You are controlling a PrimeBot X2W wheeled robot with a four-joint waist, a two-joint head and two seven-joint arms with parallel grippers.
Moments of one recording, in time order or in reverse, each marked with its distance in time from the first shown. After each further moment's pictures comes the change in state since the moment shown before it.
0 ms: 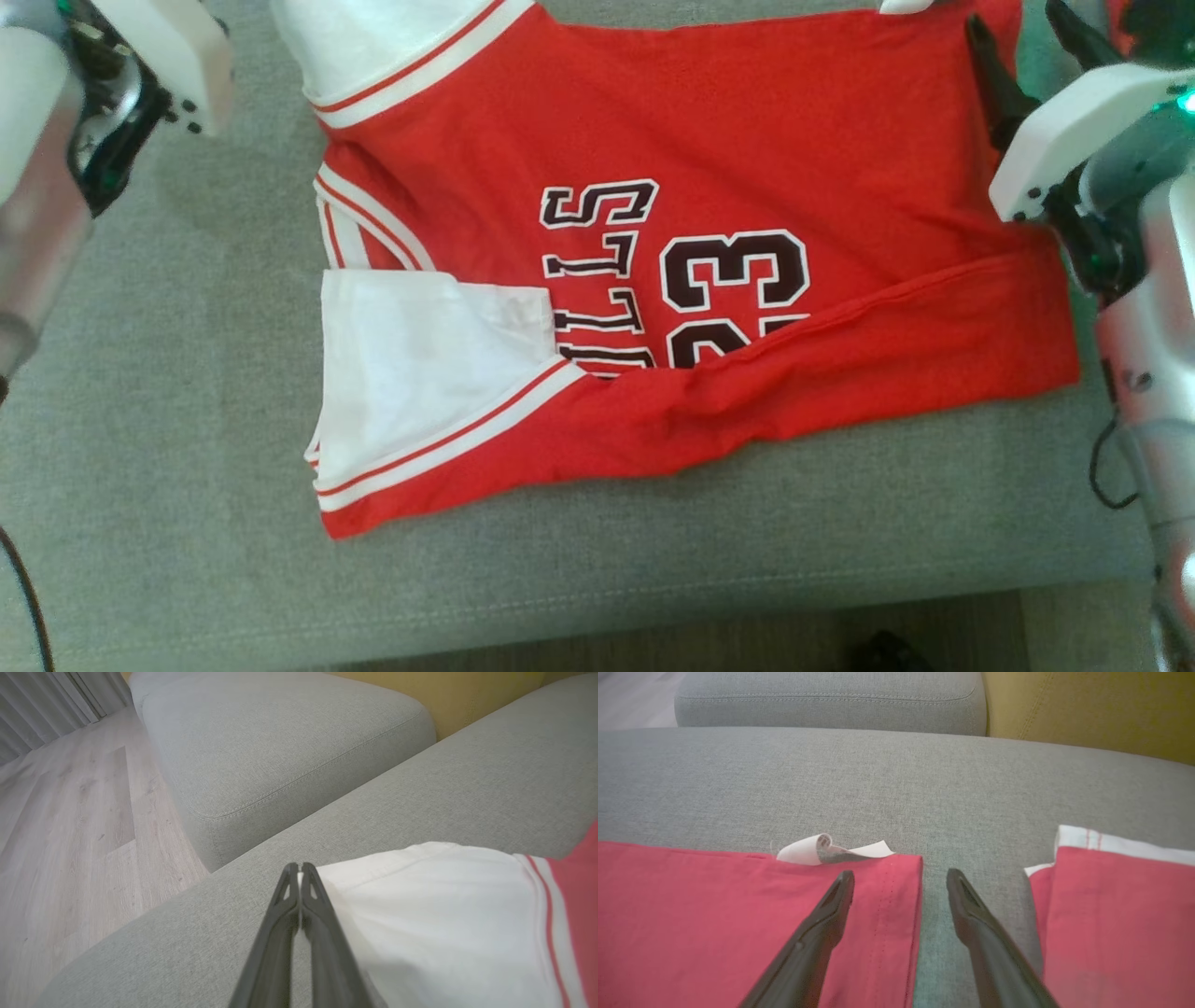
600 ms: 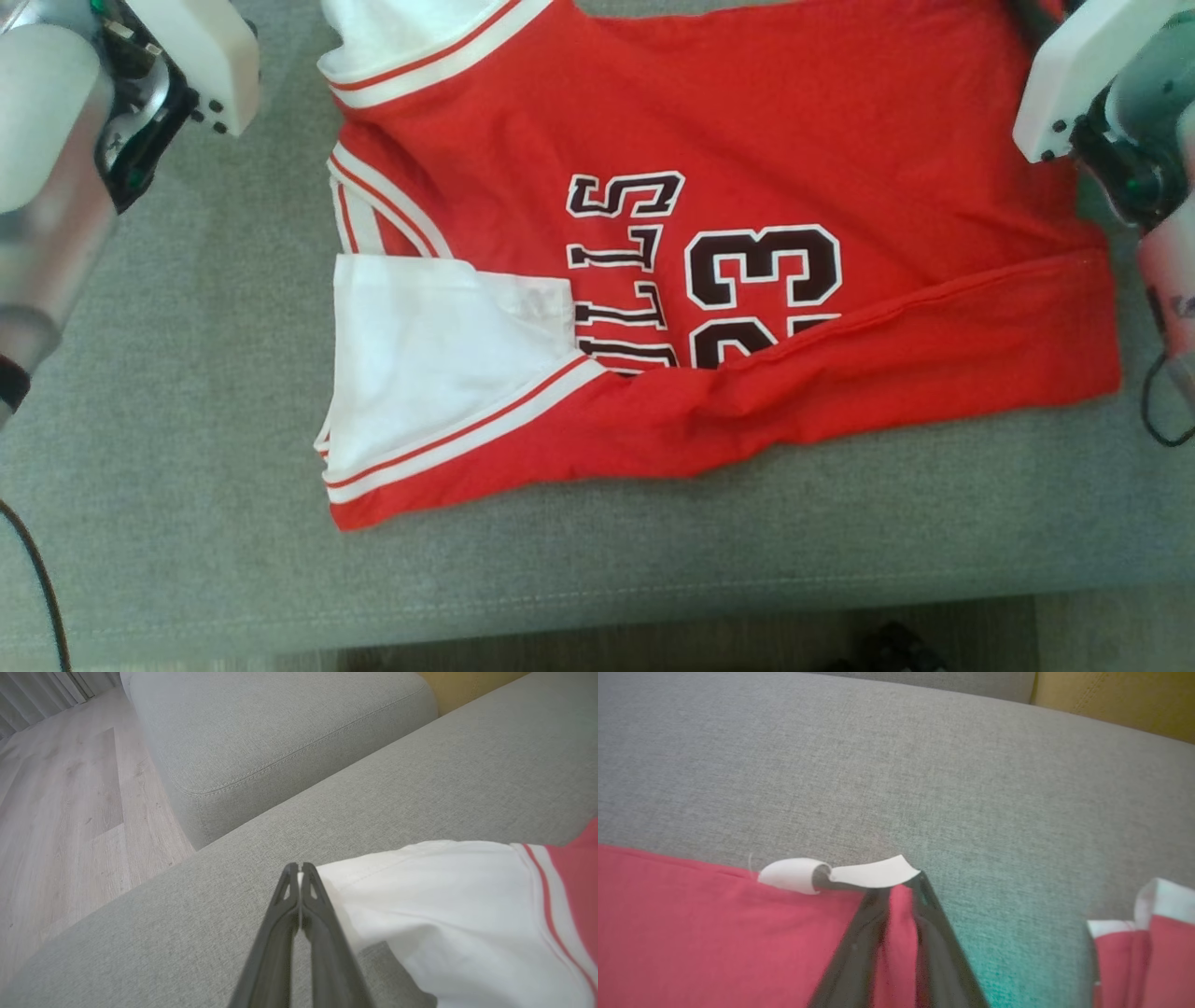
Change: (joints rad) left arm -0.008 -0.035 -0.018 0.011 0.000 -0.003 -0.004; right arm -0.197 -0.103 0.215 0.150 0.135 0.000 0.116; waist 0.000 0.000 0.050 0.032
